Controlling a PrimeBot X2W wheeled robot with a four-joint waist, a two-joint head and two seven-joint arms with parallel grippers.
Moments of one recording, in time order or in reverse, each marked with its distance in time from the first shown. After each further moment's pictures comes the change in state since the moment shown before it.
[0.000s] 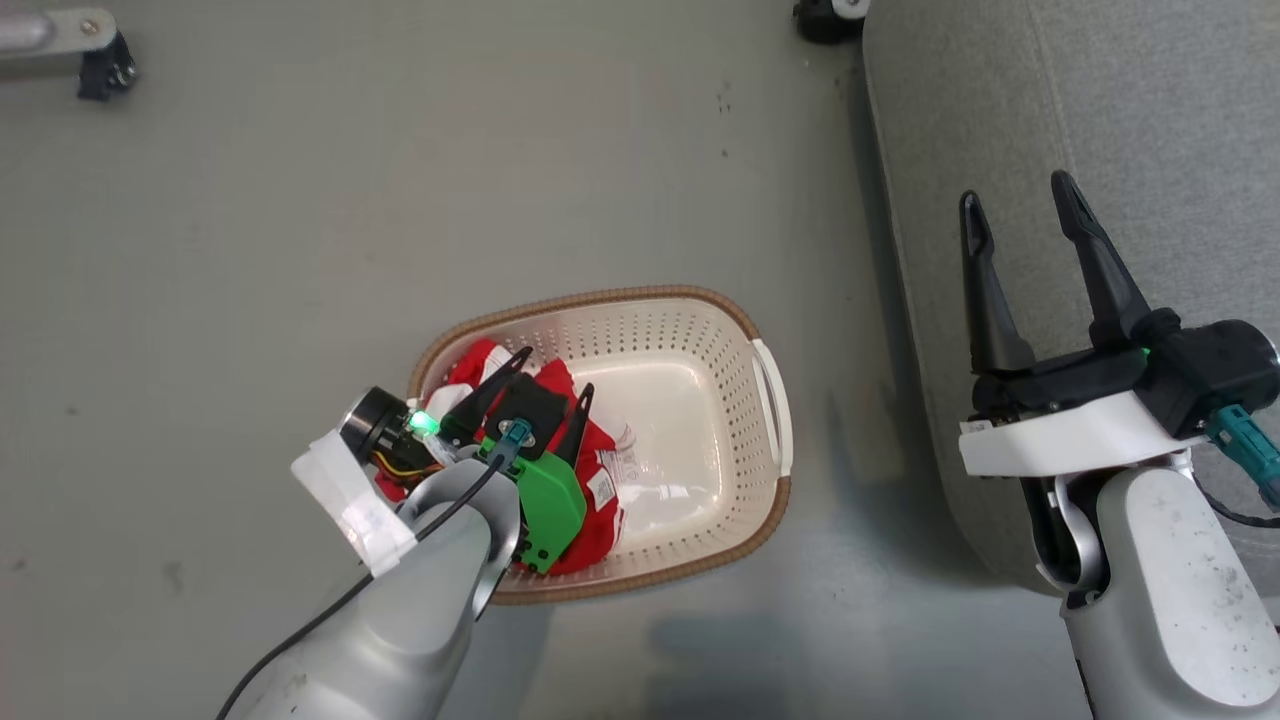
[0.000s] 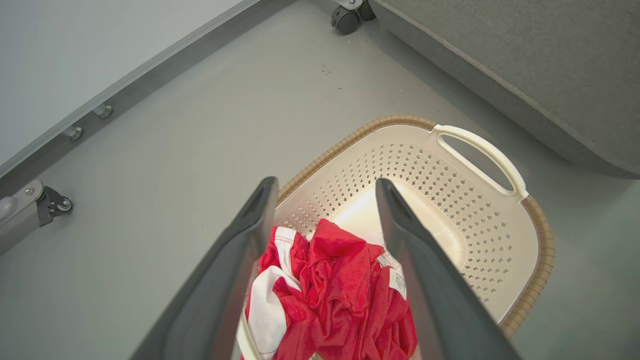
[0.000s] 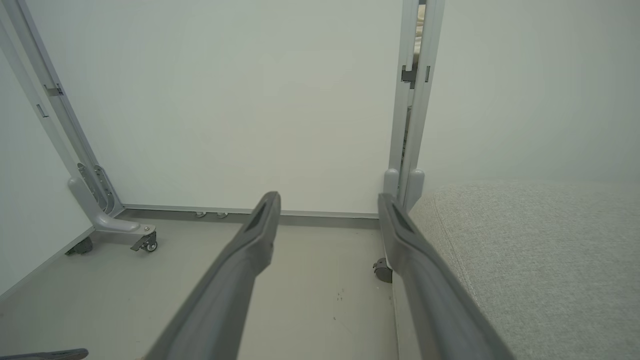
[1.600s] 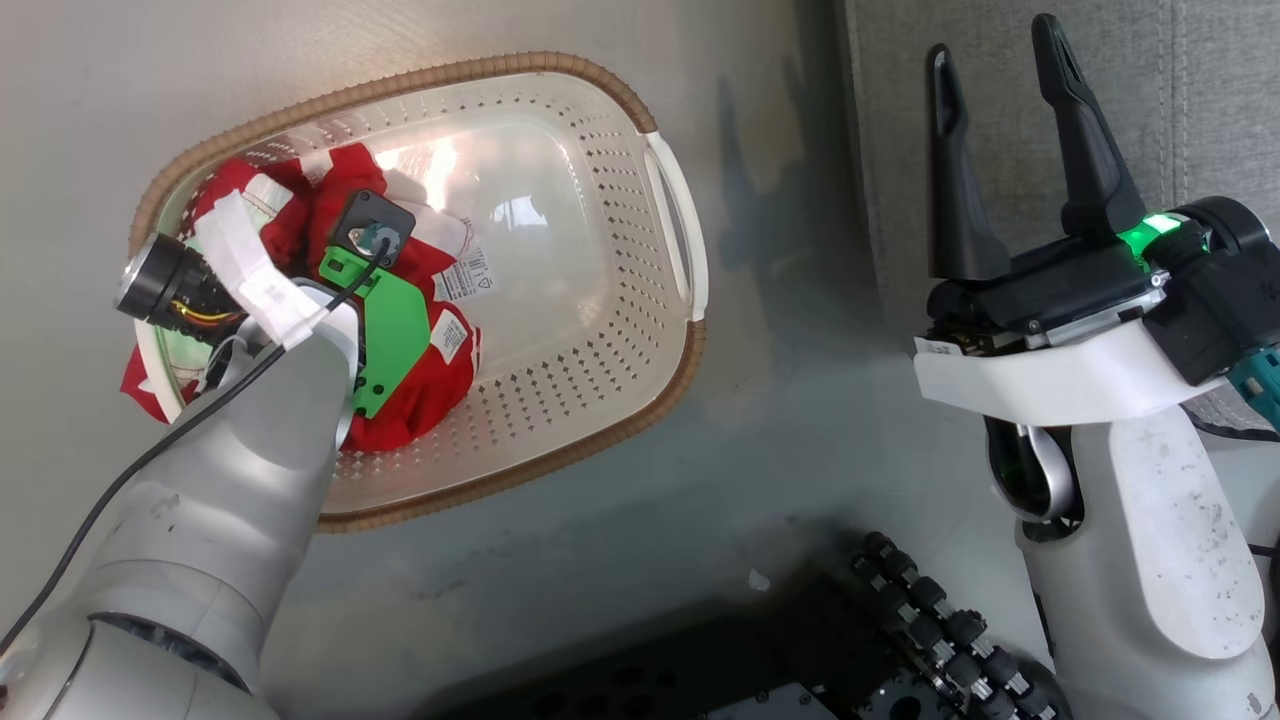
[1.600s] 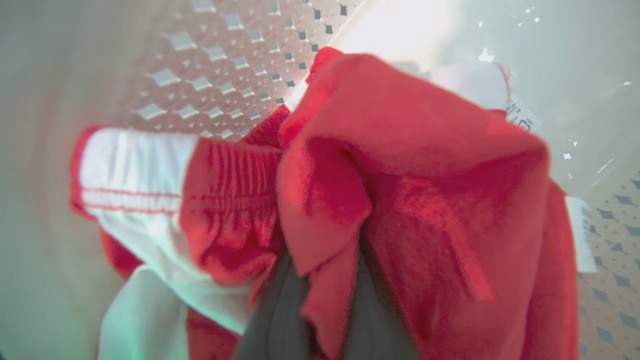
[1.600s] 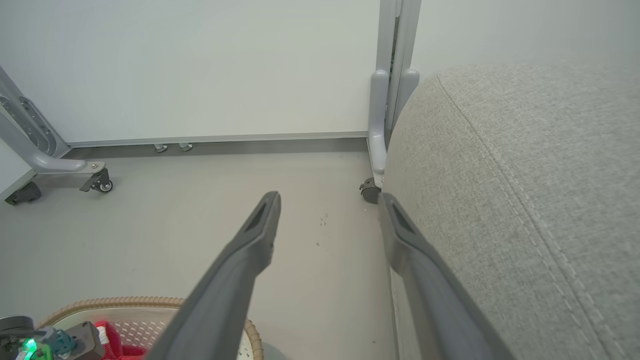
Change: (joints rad) left arm -0.405 0.082 -0.159 0.396 -0.051 0.138 0.296; right arm -0.147 0.066 0.068 -0.133 0.027 0.000 0.000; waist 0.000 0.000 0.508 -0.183
